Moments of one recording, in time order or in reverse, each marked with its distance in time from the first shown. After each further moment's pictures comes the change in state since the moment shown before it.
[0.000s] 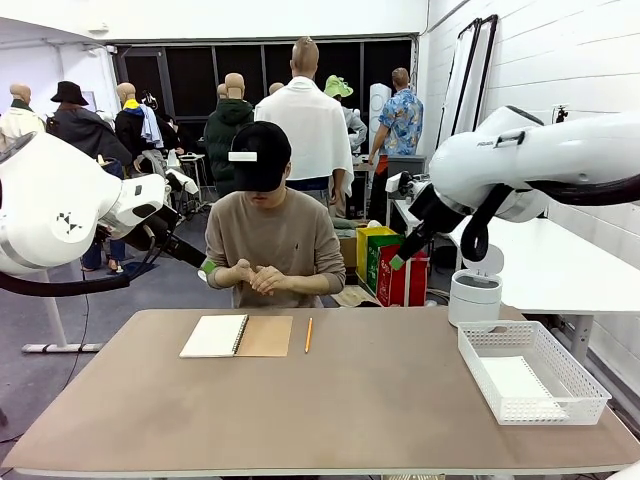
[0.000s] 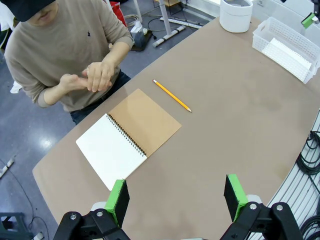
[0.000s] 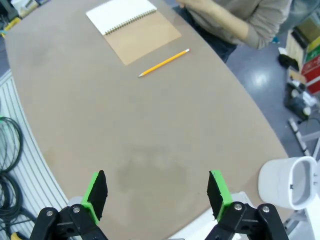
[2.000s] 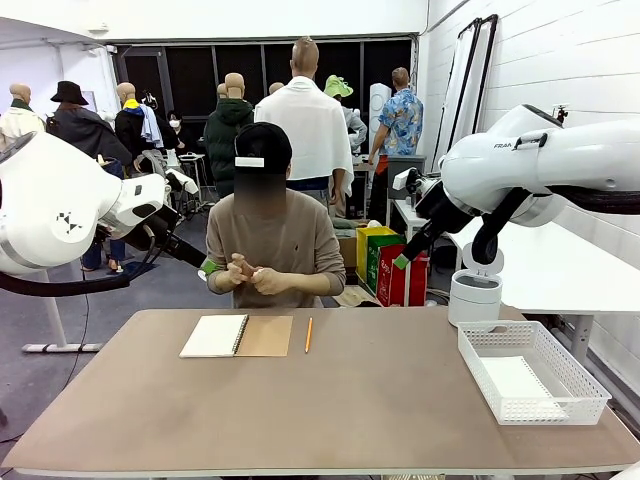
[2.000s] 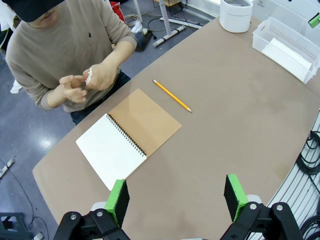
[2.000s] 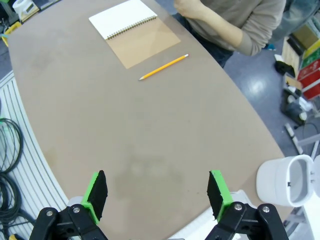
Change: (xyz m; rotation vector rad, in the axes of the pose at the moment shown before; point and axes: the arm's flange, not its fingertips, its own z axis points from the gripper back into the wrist) left arm 0.000 0.000 0.000 0.000 0.000 0.000; right arm -0.010 0.008 0.012 -0.017 -0.037 0.004
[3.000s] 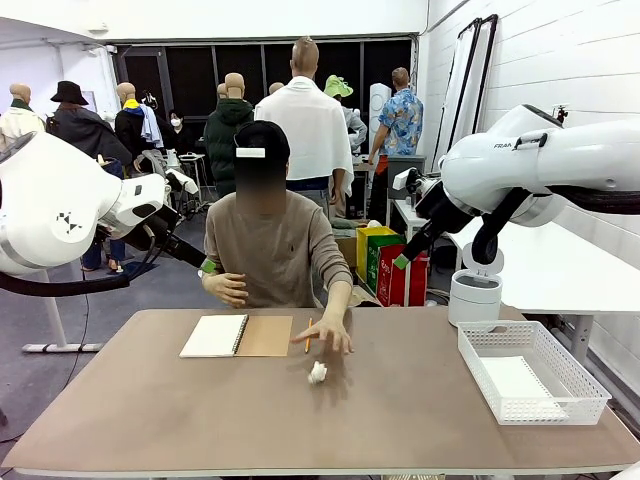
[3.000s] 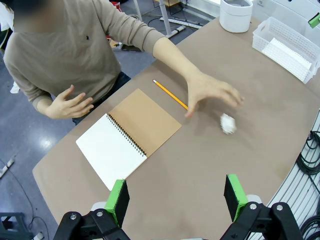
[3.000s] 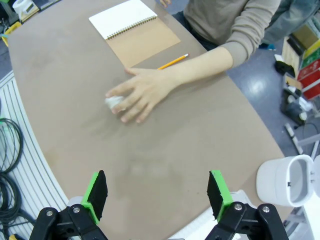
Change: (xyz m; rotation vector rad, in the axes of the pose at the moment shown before) left arm 0.000 0.000 0.000 0.000 0.000 0.000; right arm 0.000 0.000 0.000 0.000 0.000 0.000
